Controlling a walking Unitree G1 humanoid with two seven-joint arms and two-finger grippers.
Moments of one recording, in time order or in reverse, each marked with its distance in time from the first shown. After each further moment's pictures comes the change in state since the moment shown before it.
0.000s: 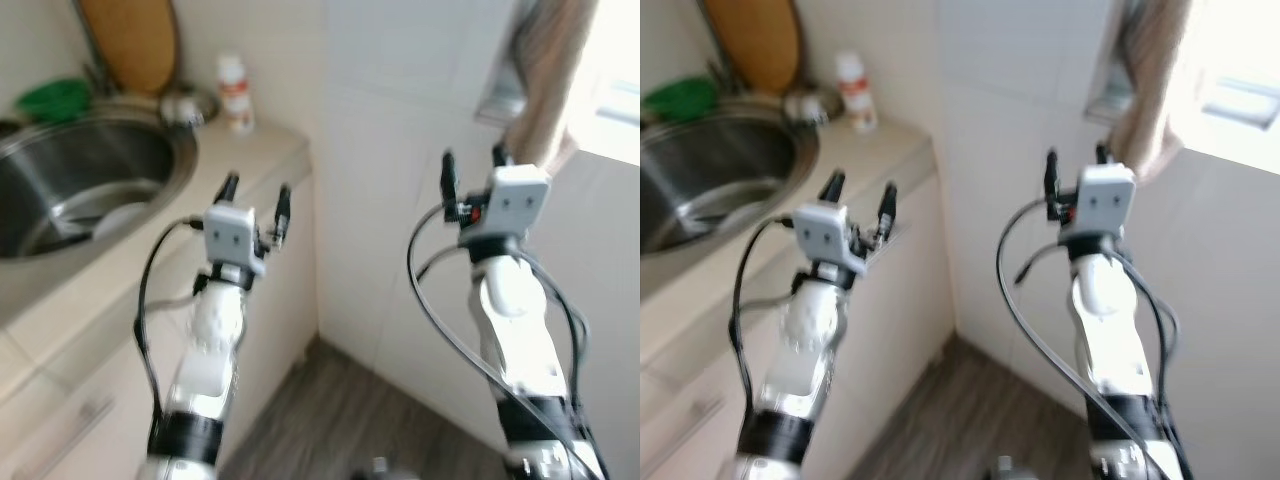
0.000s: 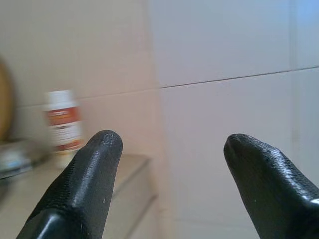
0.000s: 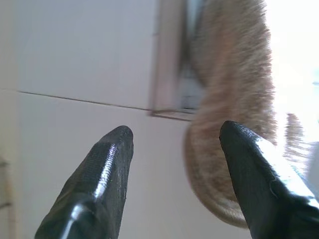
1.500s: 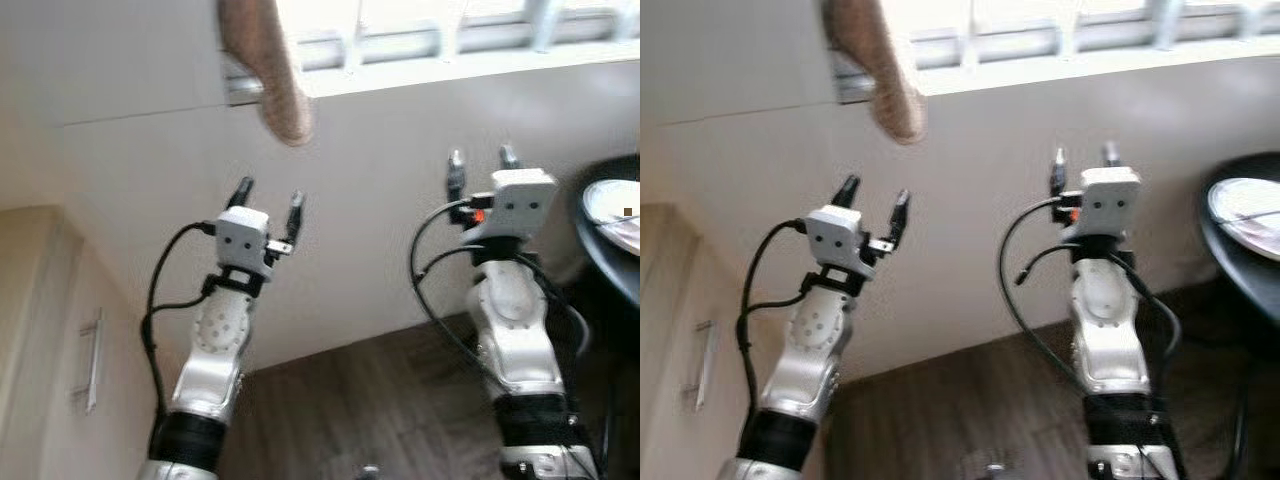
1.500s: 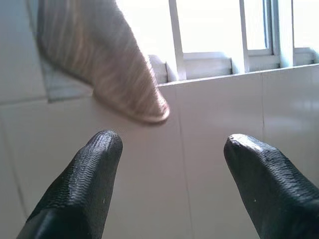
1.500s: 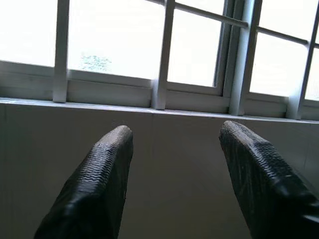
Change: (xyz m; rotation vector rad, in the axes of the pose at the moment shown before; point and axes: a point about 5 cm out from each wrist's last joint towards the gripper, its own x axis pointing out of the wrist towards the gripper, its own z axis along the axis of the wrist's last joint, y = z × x) left arm -0.003 0.005 -0.004 0.022 0.016 -0.004; right arm 0.001 0.011 0.003 0.005 -0.028 0.022
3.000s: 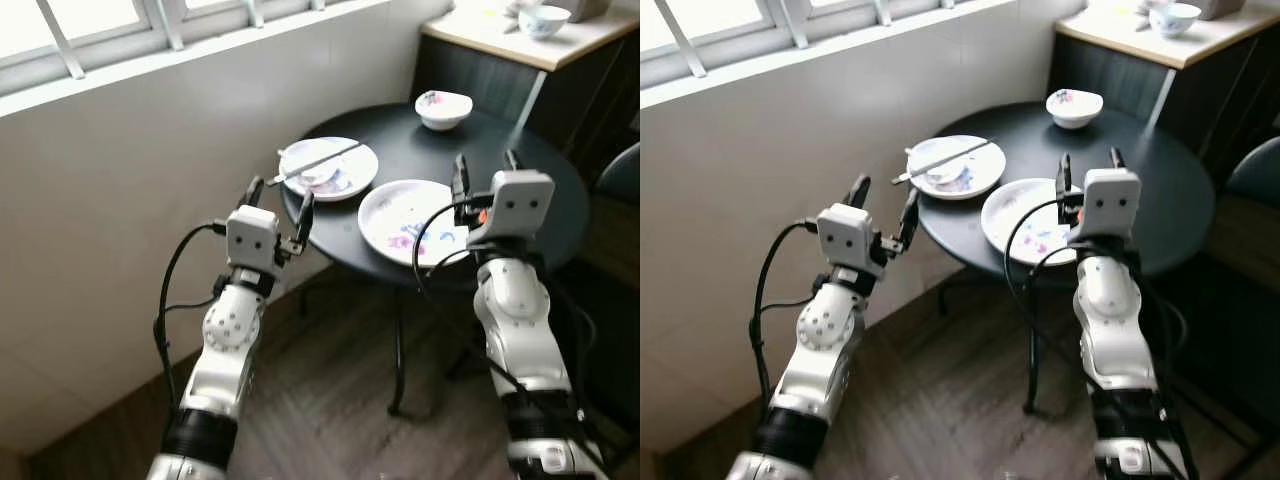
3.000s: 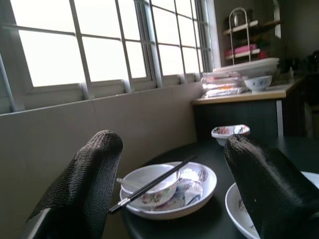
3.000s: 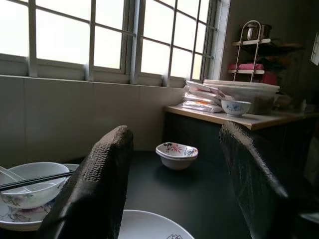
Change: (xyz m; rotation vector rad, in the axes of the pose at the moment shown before) left arm 0.003 -0.013 0.000 -0.016 0.000 -0.038; right arm 0.000 -0.011 -0.011 -0.038 0.075 -0.052
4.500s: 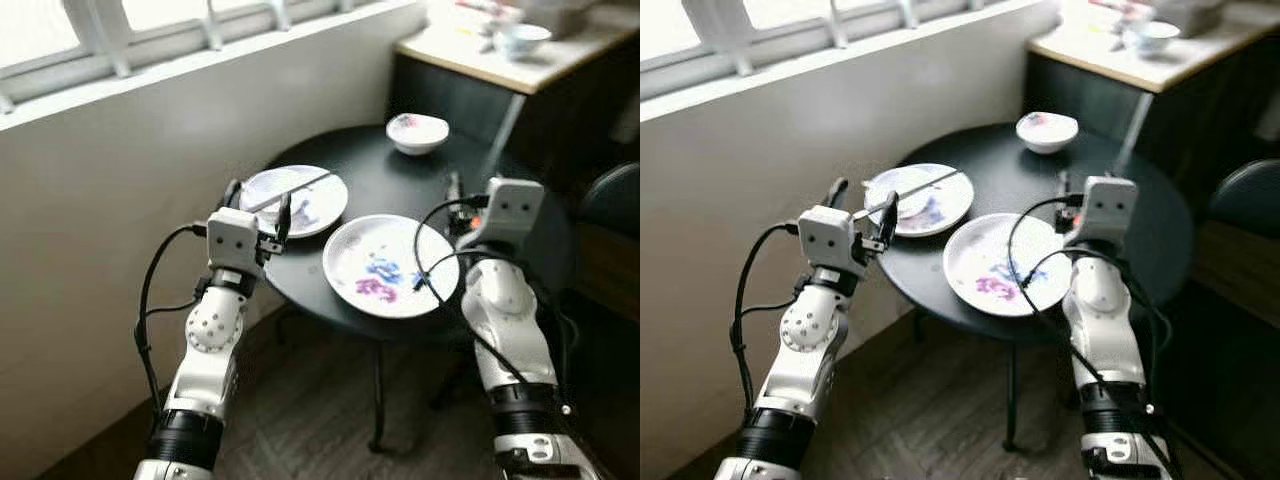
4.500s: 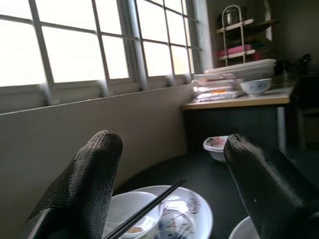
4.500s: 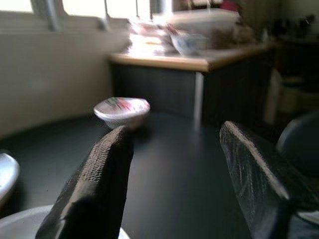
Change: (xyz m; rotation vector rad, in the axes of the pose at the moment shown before) left arm -0.001 0.002 -0.002 0.001 0.013 0.022; right arm -0.003 -0.018 -0.036 0.098 0.263 -0.132
